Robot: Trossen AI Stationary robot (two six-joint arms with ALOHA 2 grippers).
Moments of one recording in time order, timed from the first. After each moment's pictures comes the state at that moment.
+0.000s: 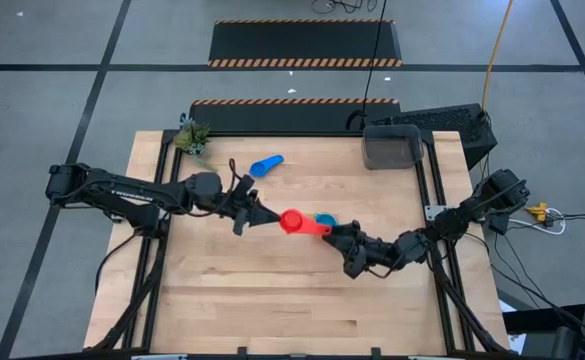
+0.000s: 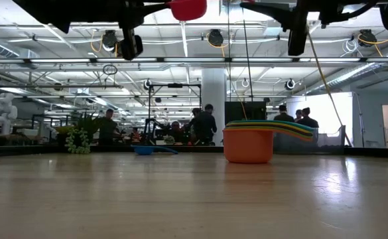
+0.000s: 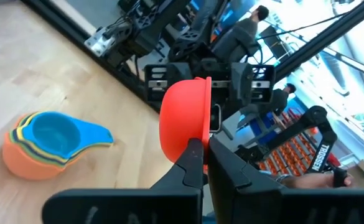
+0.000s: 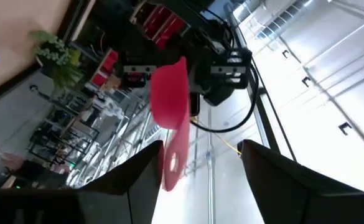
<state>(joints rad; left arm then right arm) 0.01 1.22 0.64 0.50 0.26 -0.81 0.50 1.50 0.51 1.25 0.78 -2.41</state>
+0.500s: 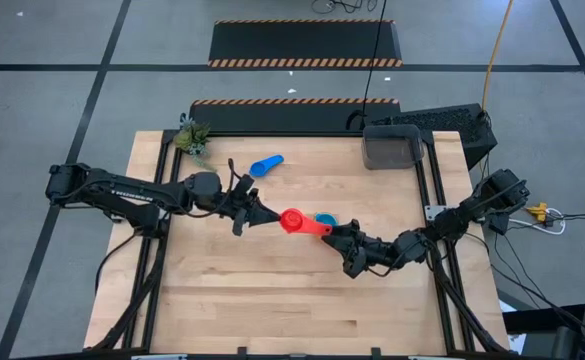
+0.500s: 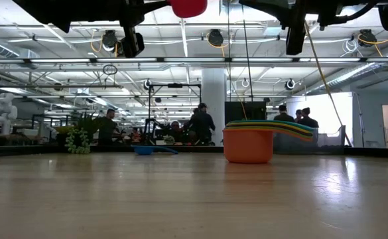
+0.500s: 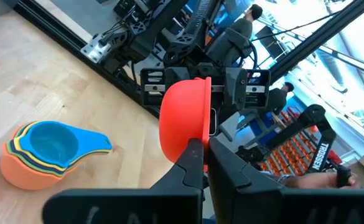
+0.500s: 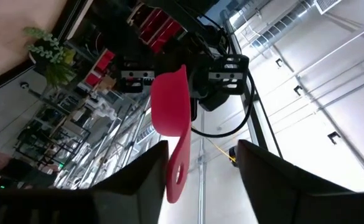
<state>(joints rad) 0.01 1.22 0.64 0.51 0.26 -0.78 0.50 1.50 0.51 1.25 0.75 -2.45</state>
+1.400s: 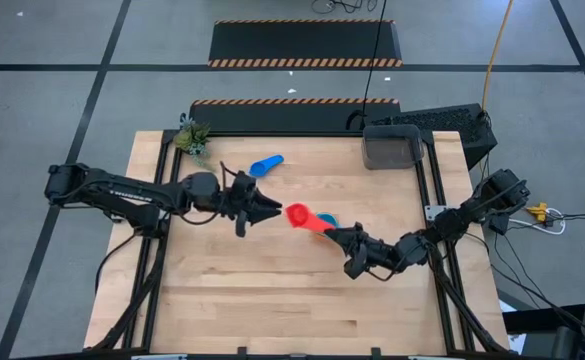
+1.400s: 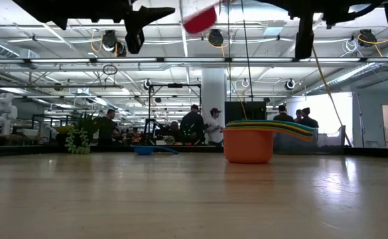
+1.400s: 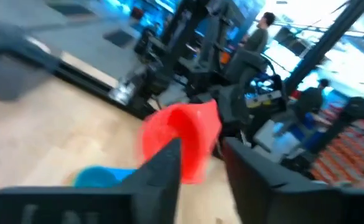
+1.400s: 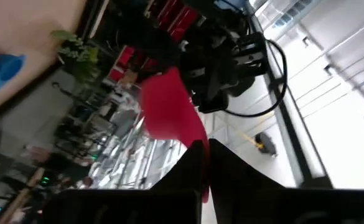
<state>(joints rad) 0.00 1.21 0.64 0.53 0.12 -0.53 0.53 1.50 0.51 1.23 0.88 -2.35</state>
